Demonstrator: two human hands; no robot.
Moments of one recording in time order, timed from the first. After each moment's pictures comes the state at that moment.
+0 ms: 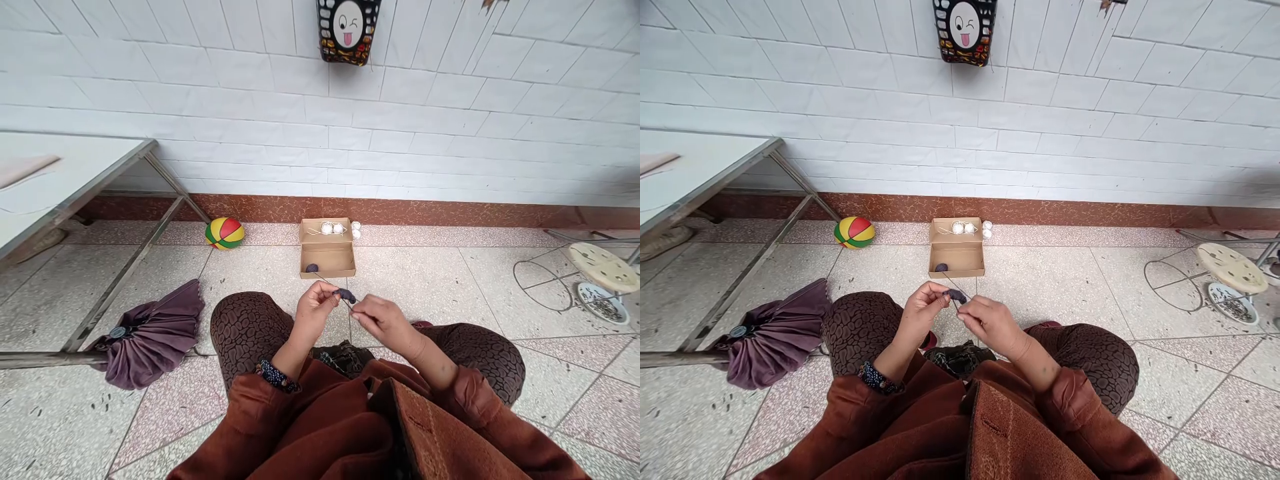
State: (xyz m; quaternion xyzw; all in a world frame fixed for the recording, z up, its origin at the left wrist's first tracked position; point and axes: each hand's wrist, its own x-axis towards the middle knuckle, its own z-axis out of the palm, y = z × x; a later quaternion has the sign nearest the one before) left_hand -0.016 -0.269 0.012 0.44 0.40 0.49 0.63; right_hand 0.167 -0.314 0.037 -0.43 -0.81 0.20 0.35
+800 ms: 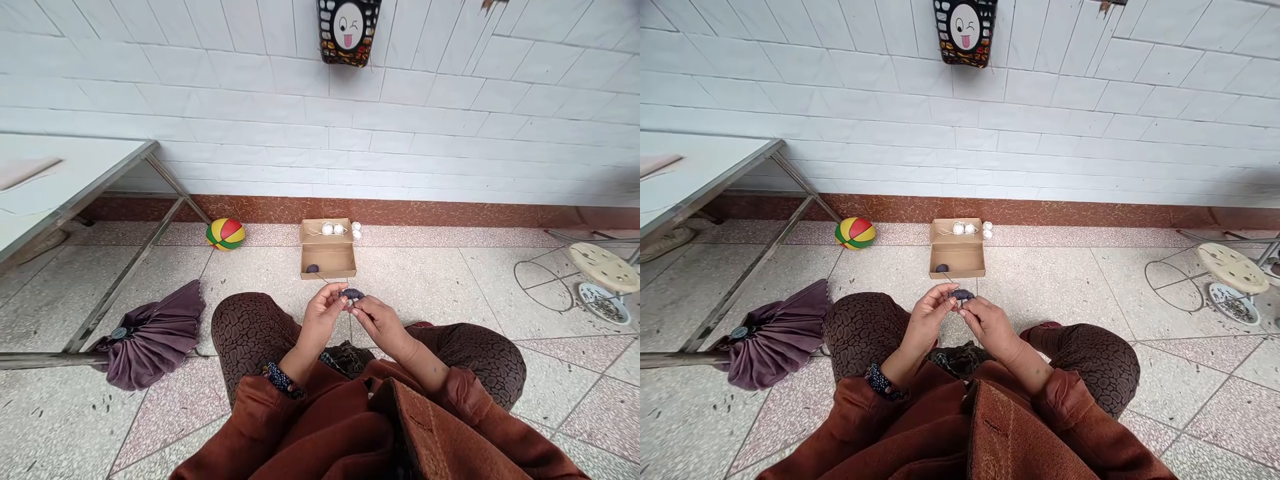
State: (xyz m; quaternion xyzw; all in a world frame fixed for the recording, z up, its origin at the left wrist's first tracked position) left_hand -0.005 -0.282 0.016 0.45 0.39 0.48 0.64; right_hand 0.157 -0.318 0.014 -0.50 -0.75 0.22 0.37
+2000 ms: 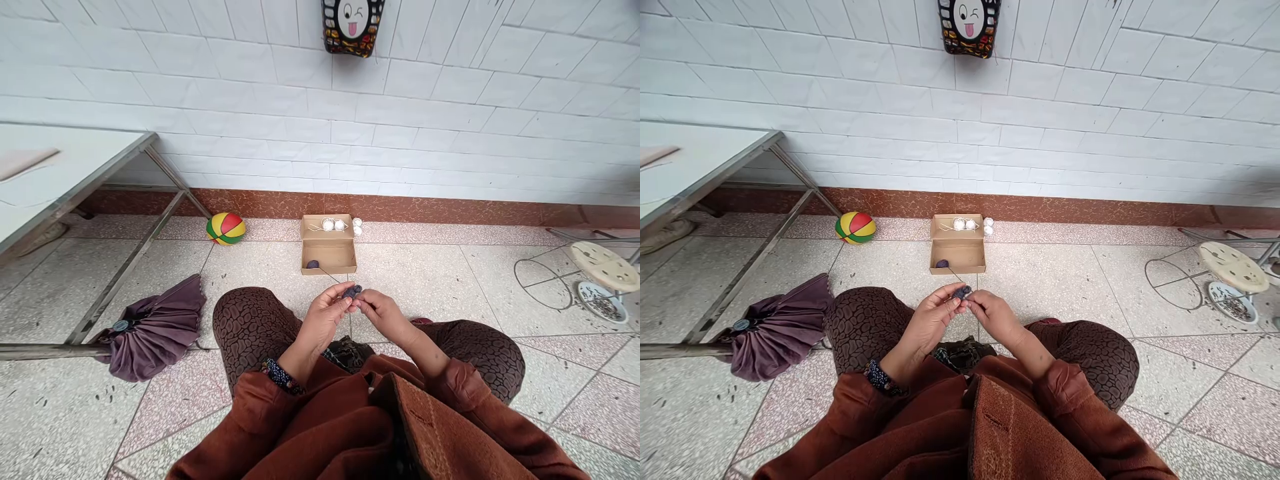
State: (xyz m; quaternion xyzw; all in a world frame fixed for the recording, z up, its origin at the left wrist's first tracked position) left_hand -0.003 -0.289 0.014 0.33 0.34 0.44 0.76; right_hand 0.172 -0.304 -0.006 -0.49 -0.76 0.25 0.34
